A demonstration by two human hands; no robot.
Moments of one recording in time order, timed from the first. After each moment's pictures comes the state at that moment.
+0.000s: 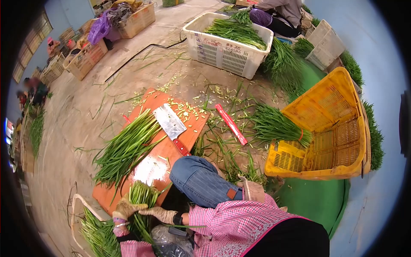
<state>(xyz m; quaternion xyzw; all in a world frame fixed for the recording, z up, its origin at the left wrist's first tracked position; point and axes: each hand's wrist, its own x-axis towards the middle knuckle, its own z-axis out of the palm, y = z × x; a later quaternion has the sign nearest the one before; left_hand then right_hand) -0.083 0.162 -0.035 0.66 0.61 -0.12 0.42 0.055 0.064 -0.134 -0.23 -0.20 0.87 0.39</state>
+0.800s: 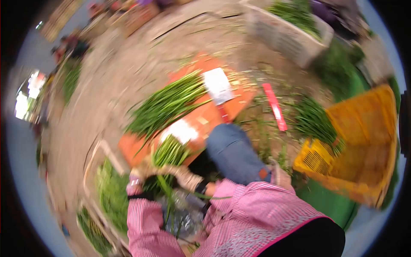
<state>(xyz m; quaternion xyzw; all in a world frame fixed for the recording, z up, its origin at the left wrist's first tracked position) -0.099 0.137 -0.028 0.69 0.53 0.04 0.50 0.077 0.060 -0.076 -0.25 -0.16 0.83 0.47</state>
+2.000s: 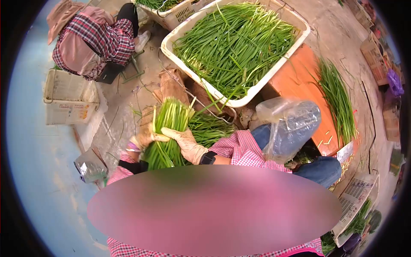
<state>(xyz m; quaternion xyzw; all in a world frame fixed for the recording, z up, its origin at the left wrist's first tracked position) -0.055 -0.489 -0.017 0.18 0.76 0.50 0.37 0.007 -0.331 -0.064 -0.15 -0.20 0.95 -0.19</state>
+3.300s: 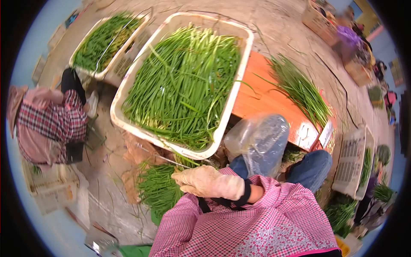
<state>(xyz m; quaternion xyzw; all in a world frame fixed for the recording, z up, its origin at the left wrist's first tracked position) 0.007 -0.375 -0.297 -0.17 0.89 0.36 0.20 -0.035 -0.175 -0.005 0.16 -0.86 0.48 -0.10</state>
